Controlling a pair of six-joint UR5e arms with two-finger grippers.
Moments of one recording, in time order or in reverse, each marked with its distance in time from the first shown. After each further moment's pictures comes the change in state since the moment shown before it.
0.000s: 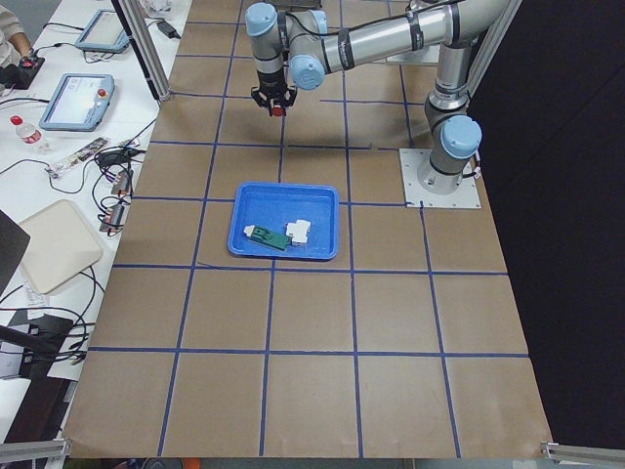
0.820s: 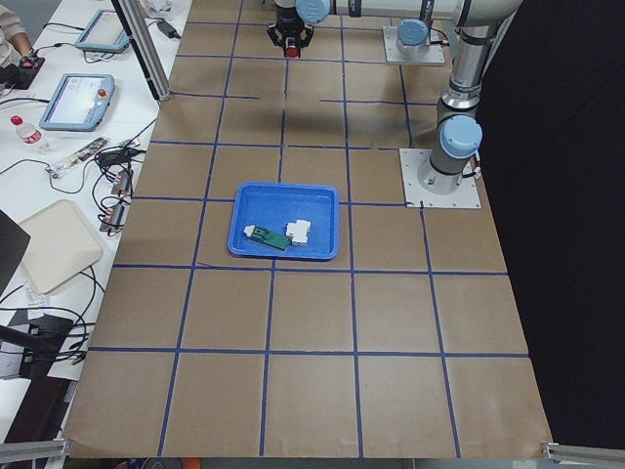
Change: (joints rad) left arm -0.255 0.064 0.176 -0.185 -0.096 -0.250; right arm -0.120 0.001 0.145 0.102 0.477 -0.136
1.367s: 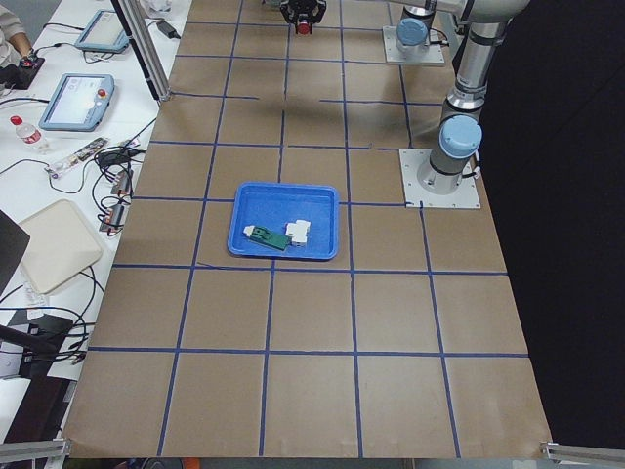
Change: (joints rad) left arm -0.049 0.017 0.012 -0.002 -0.036 -0.076; right arm -0.002 -0.005 0.092 0.000 0.127 -0.118
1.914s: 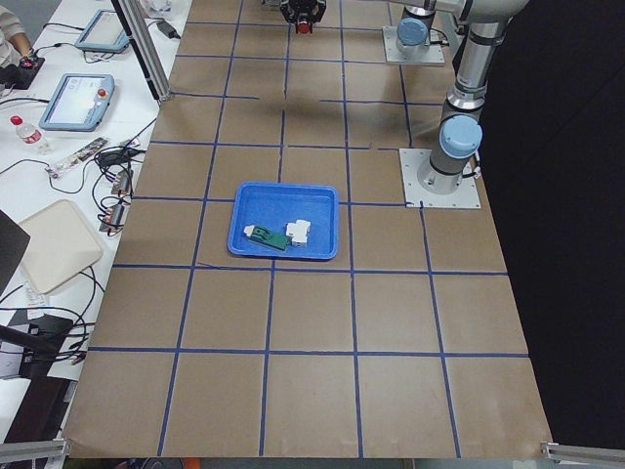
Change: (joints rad) left arm 0.000 -0.011 0.000 0.005 -0.003 -0.005; right arm 0.012 -0.008 0.051 0.000 0.068 -0.127
